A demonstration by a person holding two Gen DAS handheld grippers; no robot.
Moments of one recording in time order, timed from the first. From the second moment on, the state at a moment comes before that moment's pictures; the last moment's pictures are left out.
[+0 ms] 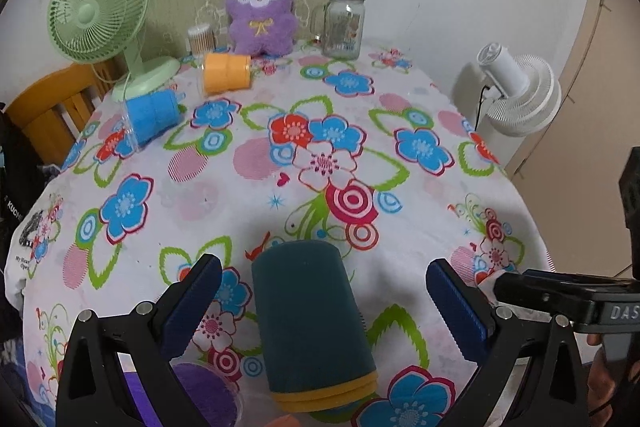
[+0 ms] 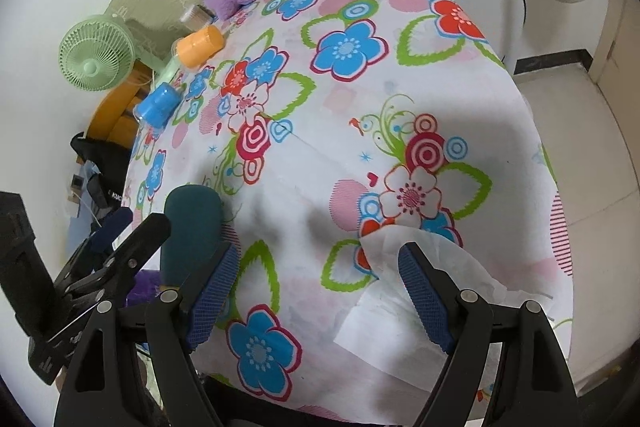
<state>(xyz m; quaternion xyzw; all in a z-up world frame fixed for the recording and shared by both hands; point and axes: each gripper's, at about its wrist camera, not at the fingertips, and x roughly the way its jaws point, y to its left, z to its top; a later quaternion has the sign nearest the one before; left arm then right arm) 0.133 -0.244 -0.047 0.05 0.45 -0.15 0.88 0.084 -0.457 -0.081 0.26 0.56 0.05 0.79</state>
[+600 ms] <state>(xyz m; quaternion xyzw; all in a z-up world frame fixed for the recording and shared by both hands) 0.158 -0.242 -0.085 0.00 0.53 -0.17 0.83 0.079 -0.473 -0.098 0.29 0.56 0.05 0.78</state>
